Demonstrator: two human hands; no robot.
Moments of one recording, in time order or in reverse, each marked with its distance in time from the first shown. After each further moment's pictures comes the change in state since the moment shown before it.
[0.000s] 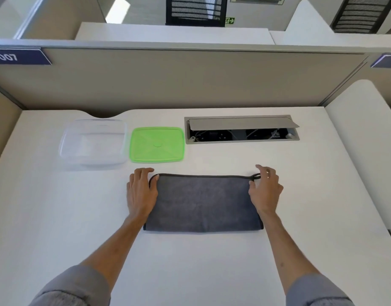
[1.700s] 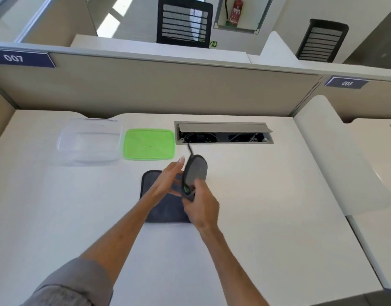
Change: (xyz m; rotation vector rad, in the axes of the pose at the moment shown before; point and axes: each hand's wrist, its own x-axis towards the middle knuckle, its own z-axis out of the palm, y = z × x) left_hand -0.034 0.114 -0.047 -0.873 -0.708 -0.172; right_hand -0.162 -0.137 -0.027 0.182 -0.083 -0.227
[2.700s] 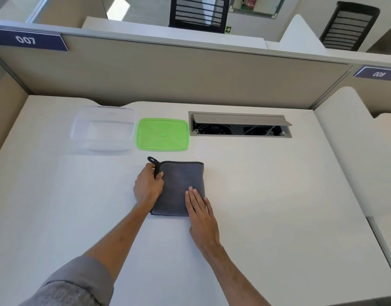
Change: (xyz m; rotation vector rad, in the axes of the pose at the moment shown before) left_hand 0.004 -0.081 -0.077 0.578 0.637 -0.063; right_hand -0.050 0.042 0.088 -0.437 -0.279 -0.352
